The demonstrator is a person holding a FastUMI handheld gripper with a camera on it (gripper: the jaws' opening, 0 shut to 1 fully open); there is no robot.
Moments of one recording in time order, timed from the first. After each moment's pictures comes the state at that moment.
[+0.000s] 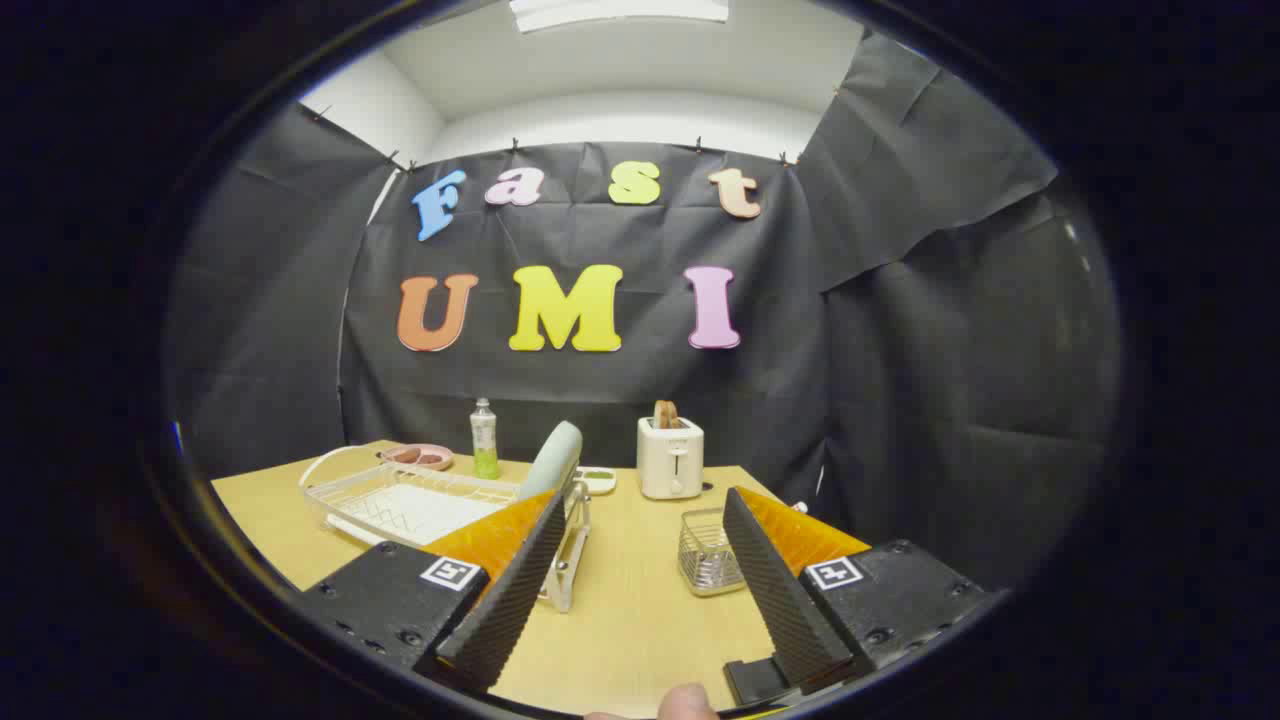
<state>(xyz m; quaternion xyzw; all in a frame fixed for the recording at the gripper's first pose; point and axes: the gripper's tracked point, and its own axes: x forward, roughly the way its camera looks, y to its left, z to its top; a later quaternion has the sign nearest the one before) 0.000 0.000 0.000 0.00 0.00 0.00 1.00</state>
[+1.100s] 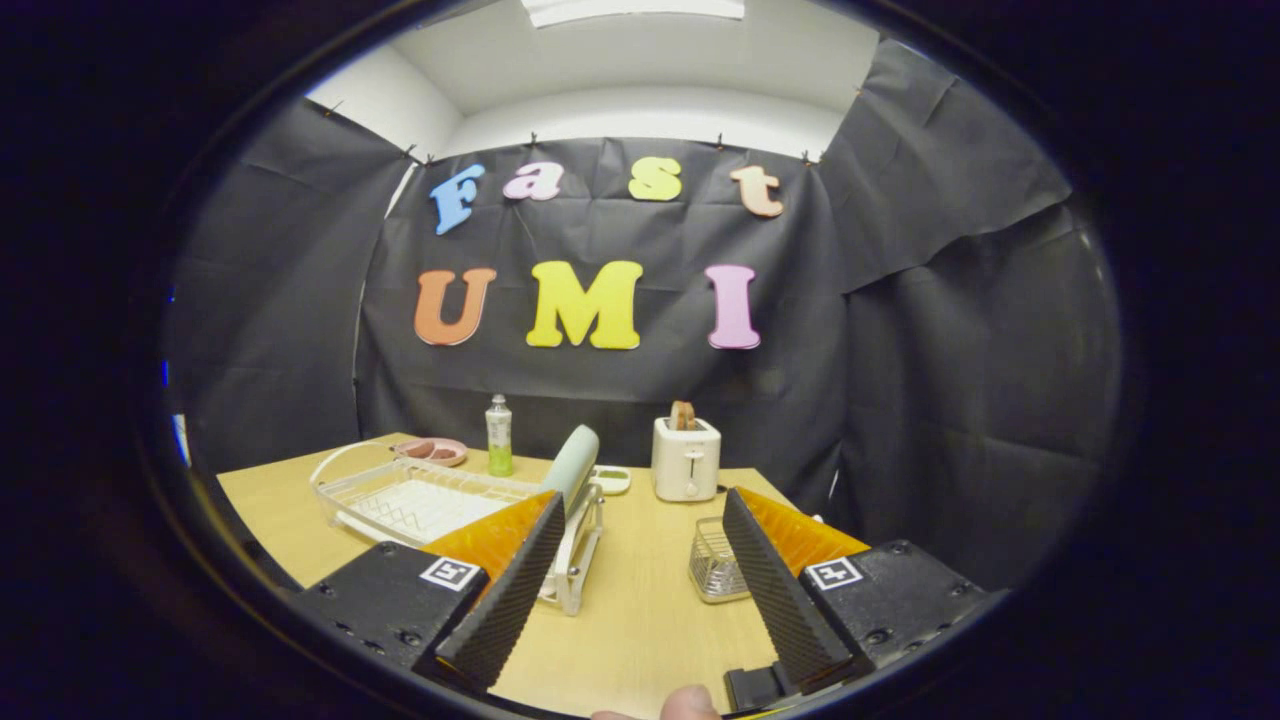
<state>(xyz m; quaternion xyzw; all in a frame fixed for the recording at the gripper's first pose) 0.015 0.015 0.011 -0.02 0.02 0.04 1.00</state>
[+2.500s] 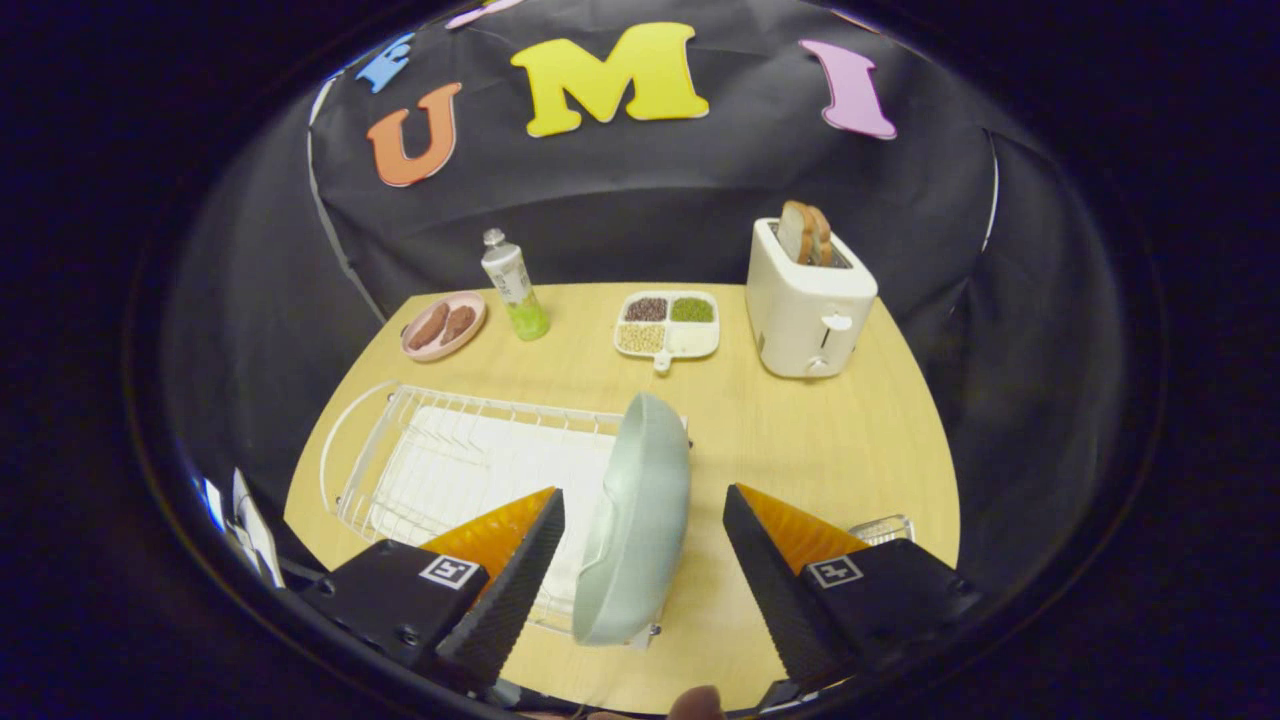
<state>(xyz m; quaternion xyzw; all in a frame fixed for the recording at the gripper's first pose) 0.218 0.123 0.001 -0.01 0.46 0.10 0.88</state>
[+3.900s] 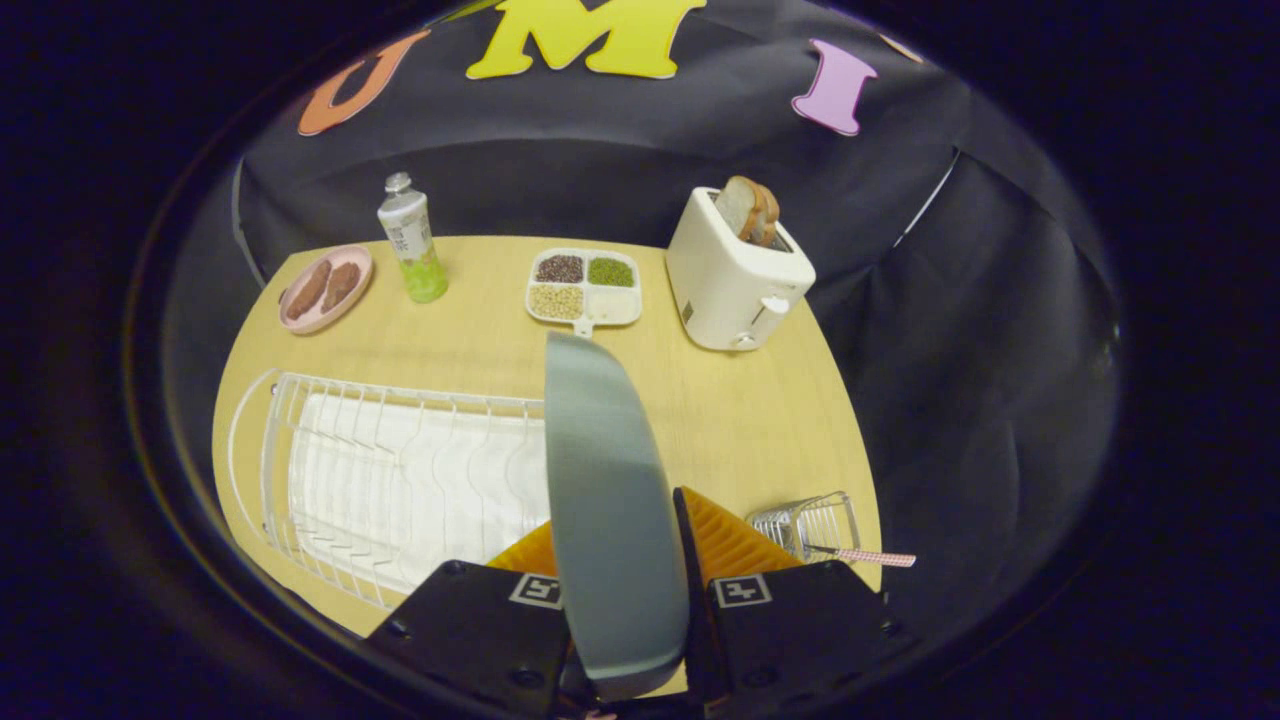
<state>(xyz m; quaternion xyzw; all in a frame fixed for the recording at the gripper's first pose) 0.221 0.140 0.026 -0.09 0.47 -0.08 0.88</state>
